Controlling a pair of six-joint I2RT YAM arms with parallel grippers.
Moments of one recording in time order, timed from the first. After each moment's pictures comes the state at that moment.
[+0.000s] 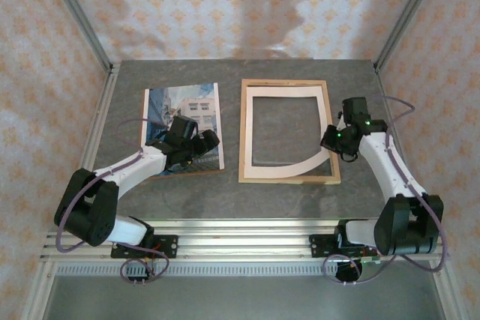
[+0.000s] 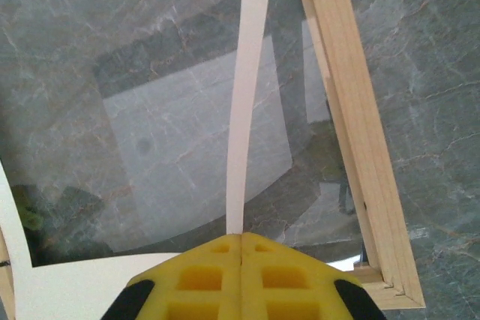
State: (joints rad) left arm -0.37 1.40 0.75 -0.27 0.08 -0.93; right arm 0.02 1.26 0.99 -0.86 -0.16 0.40
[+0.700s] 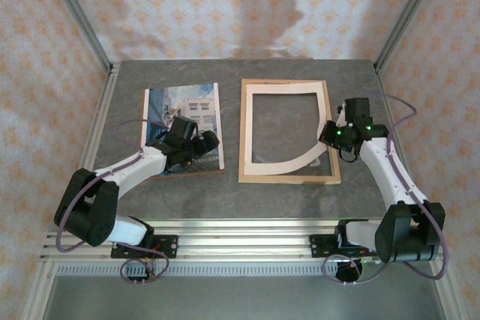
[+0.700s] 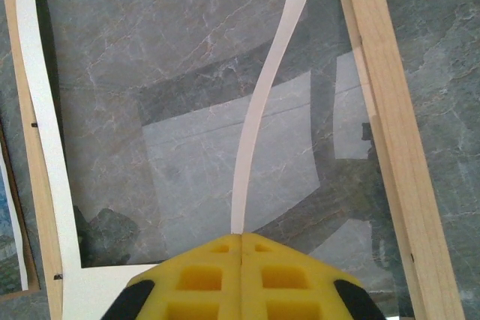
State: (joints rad) left arm -0.37 1.40 0.74 -0.27 0.08 -0.93; right arm 0.02 1.23 0.95 -0.72 -0.24 0.40
